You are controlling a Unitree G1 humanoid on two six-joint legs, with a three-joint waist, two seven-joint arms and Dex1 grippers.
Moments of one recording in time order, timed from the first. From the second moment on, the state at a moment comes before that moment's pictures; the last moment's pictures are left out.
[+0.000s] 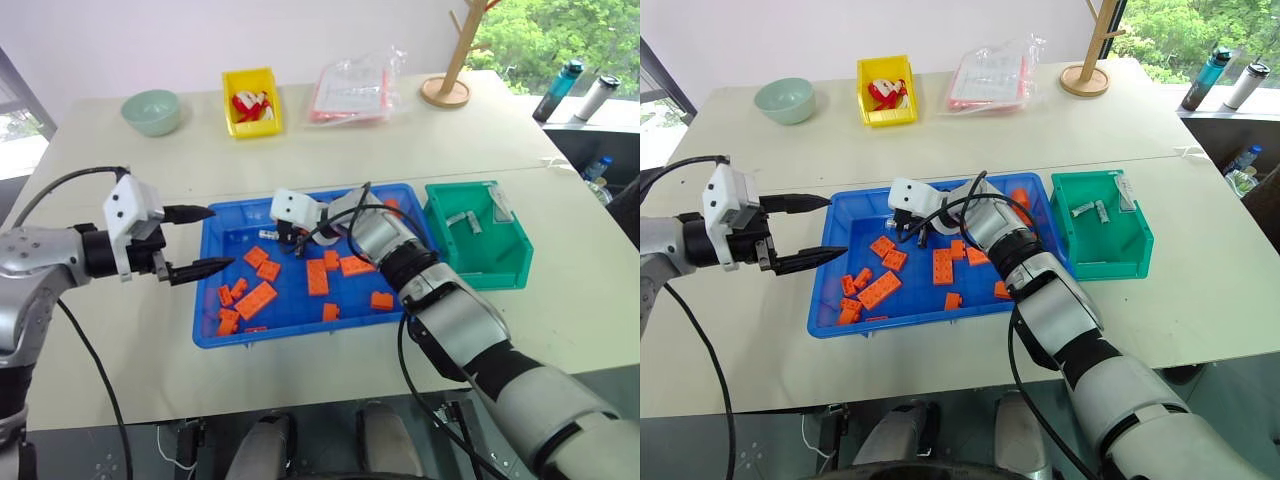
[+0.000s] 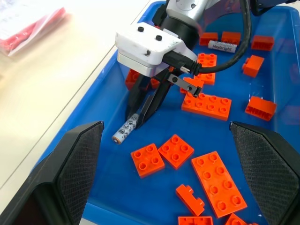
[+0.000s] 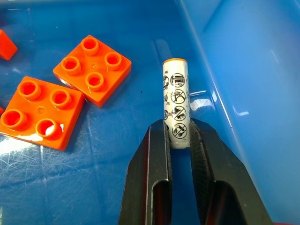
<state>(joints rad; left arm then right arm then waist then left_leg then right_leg) -0.27 0.96 0.22 -0.25 -0.58 0.47 -1.08 -1.15 -0.06 0.39 0.92 -0.26 0.19 0.92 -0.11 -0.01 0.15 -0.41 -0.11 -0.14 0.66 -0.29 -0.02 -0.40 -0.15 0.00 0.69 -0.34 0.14</state>
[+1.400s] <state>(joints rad) -0.44 0.77 0.06 -0.15 -0.53 0.44 -1.11 -0.61 -1.00 -0.07 -0.14 0.20 0.76 1.09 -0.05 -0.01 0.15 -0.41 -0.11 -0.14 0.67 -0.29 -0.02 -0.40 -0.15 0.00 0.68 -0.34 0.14</state>
